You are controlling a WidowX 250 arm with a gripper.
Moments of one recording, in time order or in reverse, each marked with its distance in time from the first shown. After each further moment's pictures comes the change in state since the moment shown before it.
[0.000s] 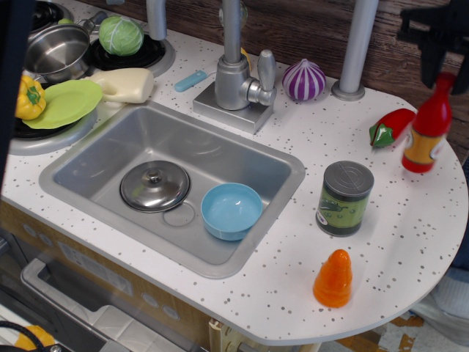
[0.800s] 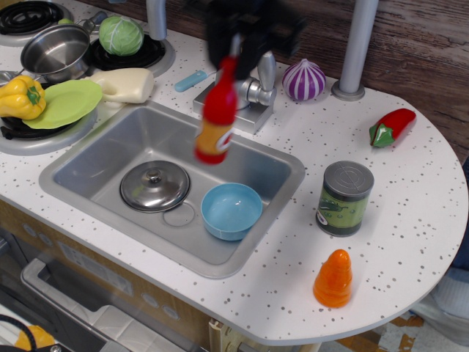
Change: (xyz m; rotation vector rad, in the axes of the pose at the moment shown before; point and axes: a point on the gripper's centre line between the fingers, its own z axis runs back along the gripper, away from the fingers) arm -0.095 0.165 0.033 0.187 0.073 0.027
